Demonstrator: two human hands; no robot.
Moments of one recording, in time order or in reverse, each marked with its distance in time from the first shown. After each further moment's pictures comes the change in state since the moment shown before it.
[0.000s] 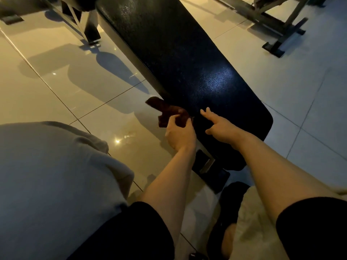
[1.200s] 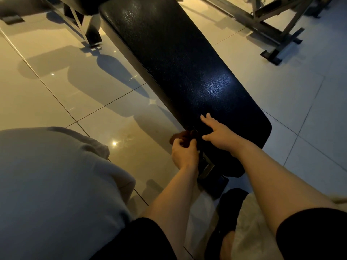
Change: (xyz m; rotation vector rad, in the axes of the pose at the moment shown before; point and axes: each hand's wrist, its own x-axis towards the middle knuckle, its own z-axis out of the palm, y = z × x) left_hand -0.009 -0.038 0.005 -0.080 -0.124 -0.266; right_hand 0.003 -0.003 0.003 -0.023 0.006 -0.001
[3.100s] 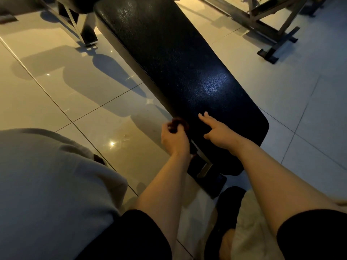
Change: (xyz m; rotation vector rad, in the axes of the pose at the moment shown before) left_hand 0.023 0.025 0.001 -0.117 0.096 0.145; right_hand 0.004 0.001 -0.002 -0.014 0.006 0.019
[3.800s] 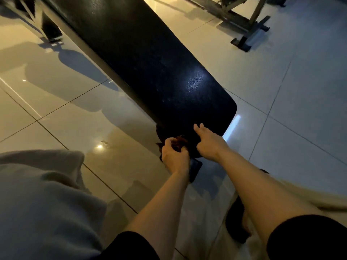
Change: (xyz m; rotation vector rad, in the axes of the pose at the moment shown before) left_hand -0.088 -0.096 0.032 0.303 -0.140 0.073; right_hand -0.061 0.091 0.005 -0.290 0.042 0.177
